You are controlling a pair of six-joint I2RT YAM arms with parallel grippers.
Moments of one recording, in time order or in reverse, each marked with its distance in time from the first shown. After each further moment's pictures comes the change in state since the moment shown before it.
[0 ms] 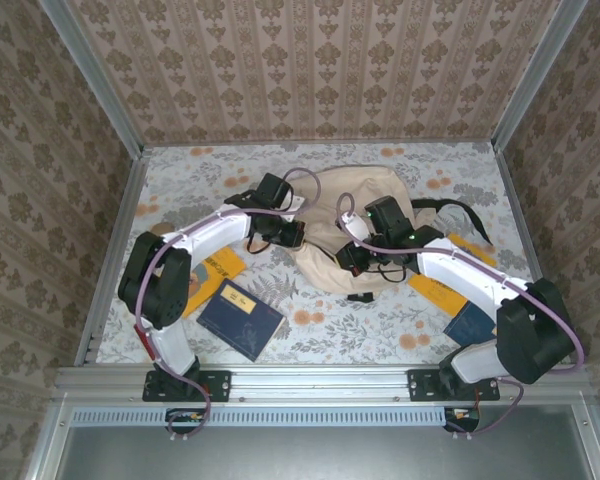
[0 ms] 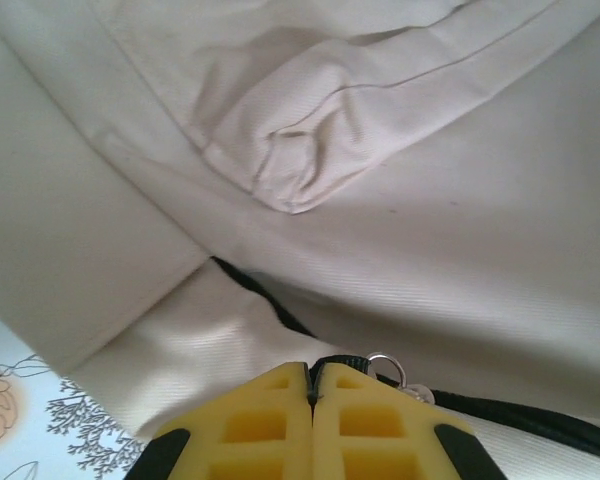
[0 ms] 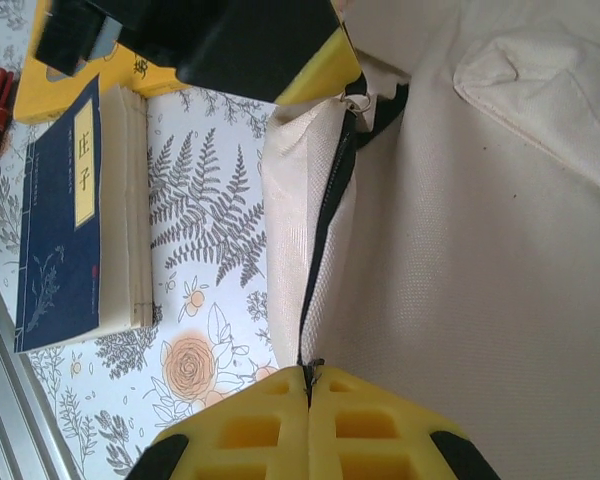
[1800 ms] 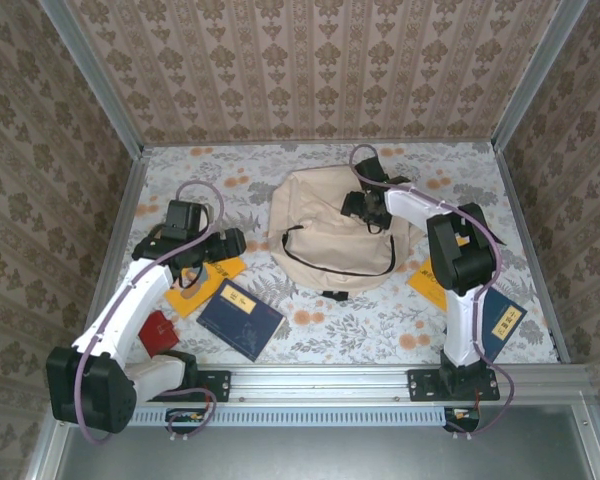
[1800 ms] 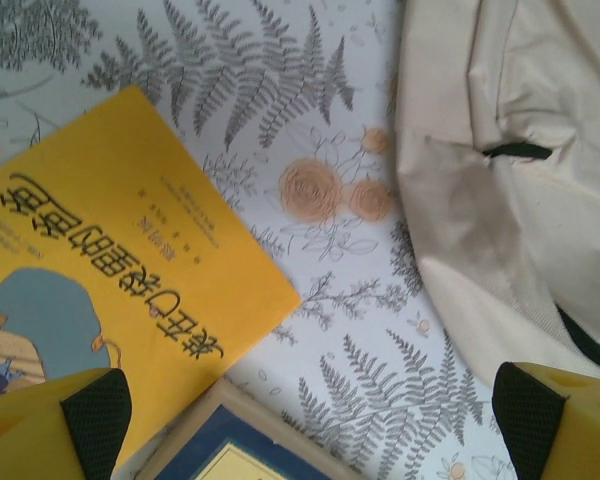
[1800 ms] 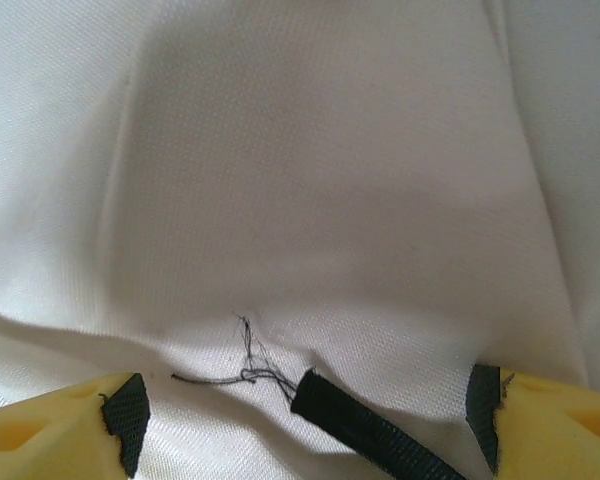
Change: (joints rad) left arm 0.321 -0.679 -0.417 -0.117 -0.145 -0.246; right arm -0.180 0.677 0.570 -0.129 0.485 0.655
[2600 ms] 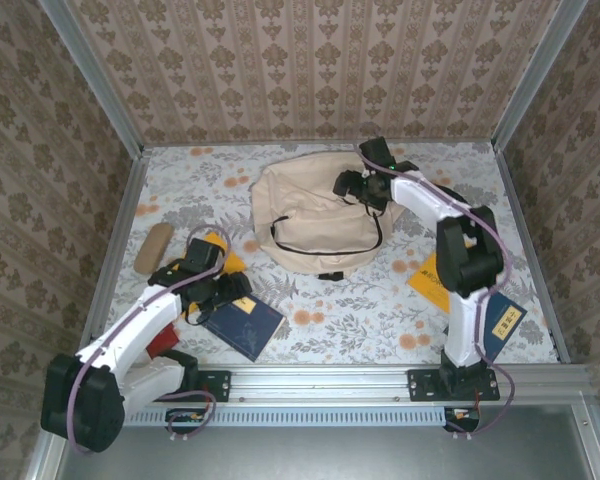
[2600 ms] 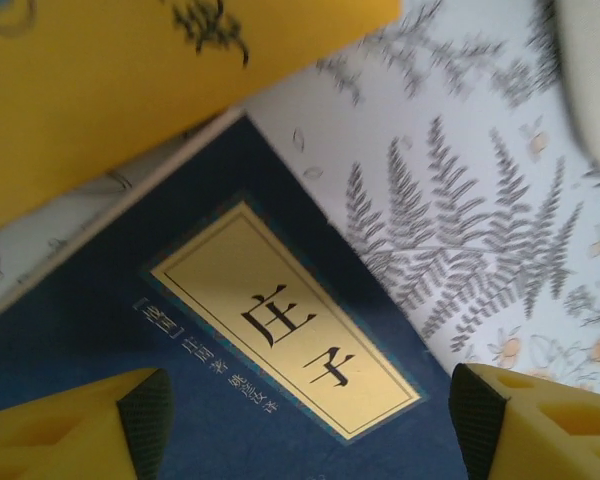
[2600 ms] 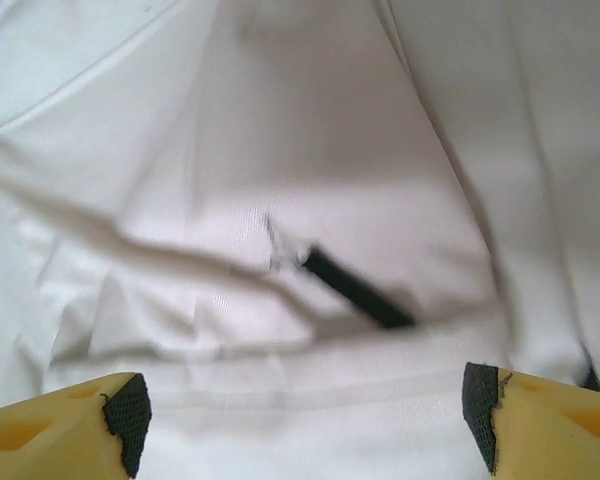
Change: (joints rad) left arm -0.147 -0.072 -0.282 -0.026 0.045 -0.310; right arm -0.017 -0.117 0.057 -0.005 -0.157 -0.060
